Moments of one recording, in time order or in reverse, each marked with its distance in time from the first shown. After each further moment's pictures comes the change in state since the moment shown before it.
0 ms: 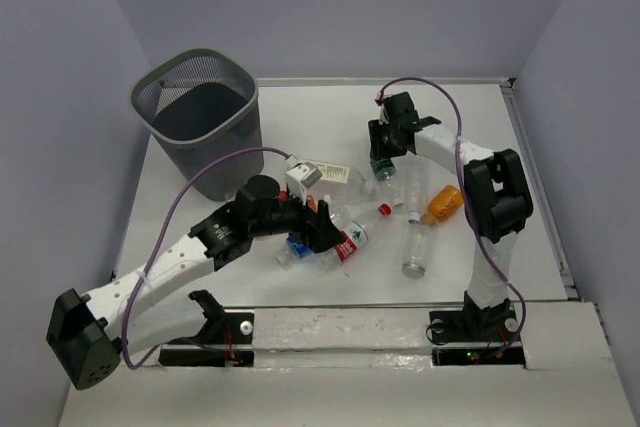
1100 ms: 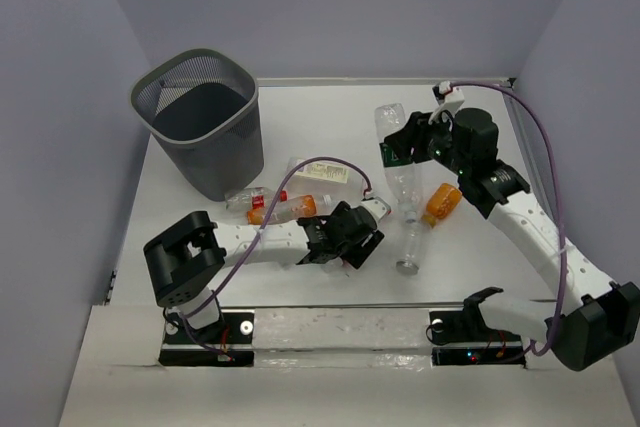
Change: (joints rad) left arm -0.410 0.678 0.260 -0.063 -0.722 0.187; right arm 0.026 -0.842 -0.422 0.211 -0.196 0.146
